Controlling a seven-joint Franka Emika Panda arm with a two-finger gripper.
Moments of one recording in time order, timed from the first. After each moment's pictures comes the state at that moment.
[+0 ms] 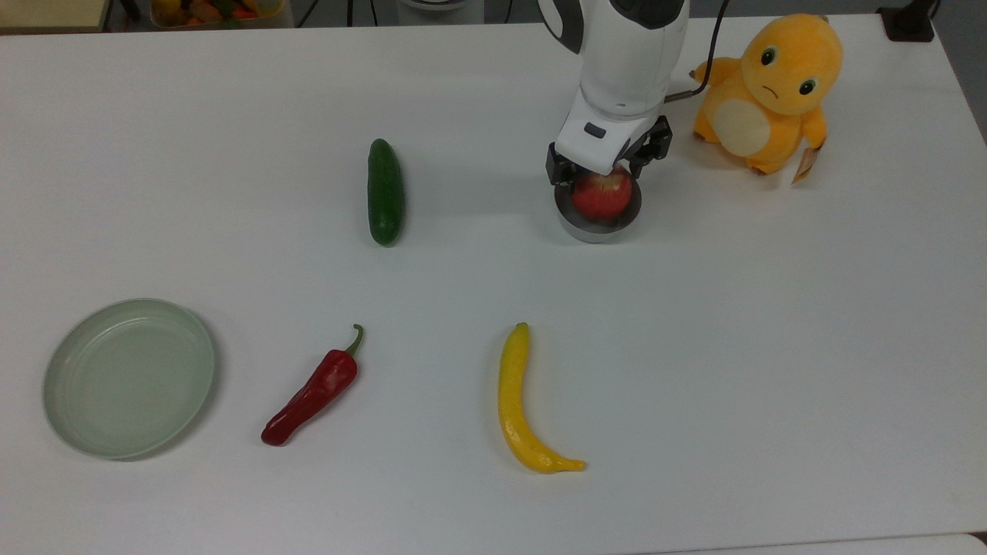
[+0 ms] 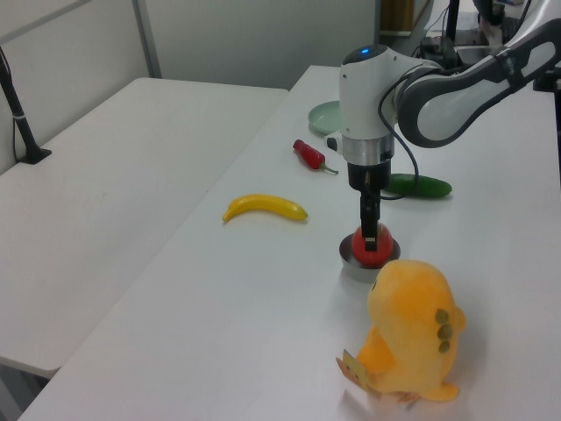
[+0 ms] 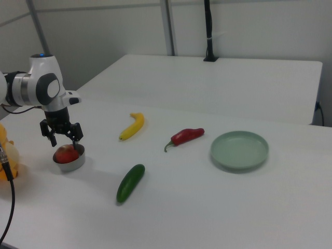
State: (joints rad) arm 0.16 0.38 0.29 -1.72 -0.04 2.04 0.16
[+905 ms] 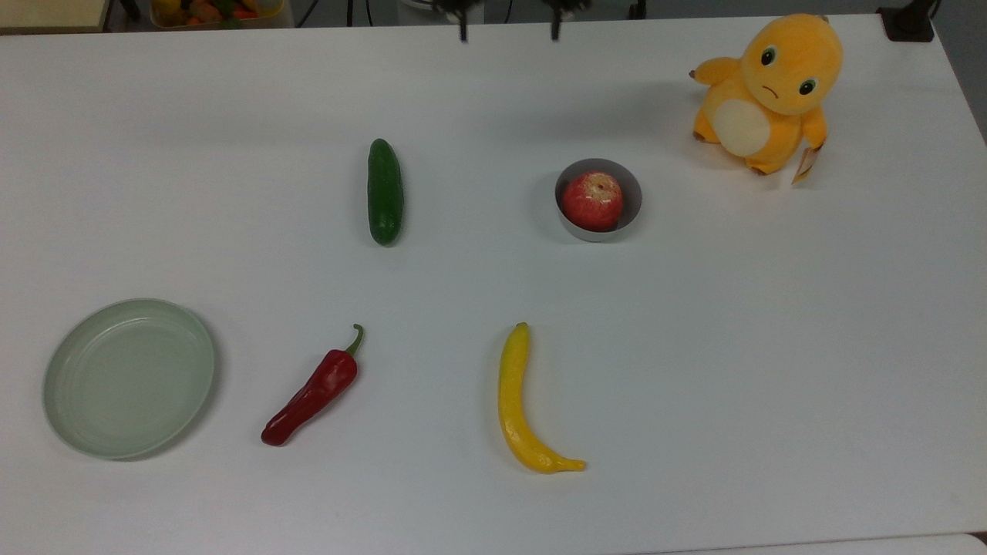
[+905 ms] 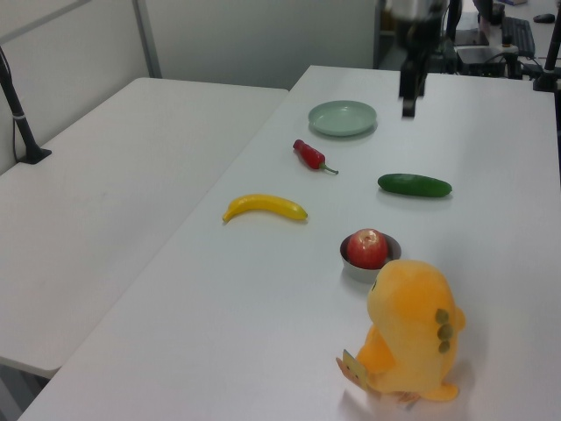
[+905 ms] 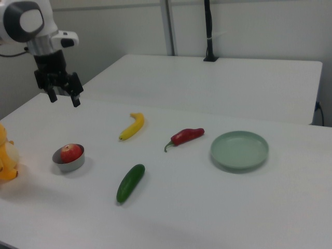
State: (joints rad) arm 0.12 0.01 0.12 -1.63 0.00 1.65 0.18
